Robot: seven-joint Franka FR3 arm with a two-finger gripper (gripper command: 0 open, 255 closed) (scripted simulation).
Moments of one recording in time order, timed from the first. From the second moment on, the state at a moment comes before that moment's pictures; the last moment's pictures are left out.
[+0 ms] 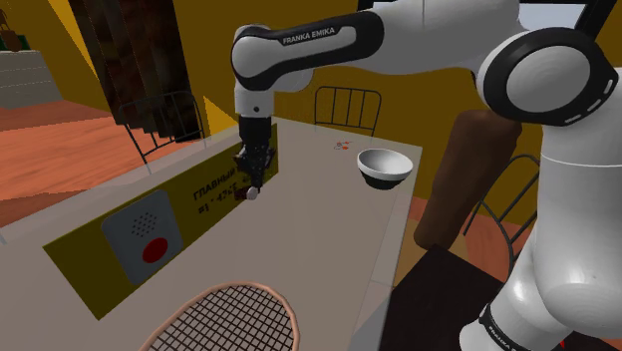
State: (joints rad) arm 0.19 0.34 0.17 -1.52 0.17 1.74 0.01
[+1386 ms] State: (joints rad) arm 0.06 -0.07 0.08 -1.93 0.20 1.70 -0.22
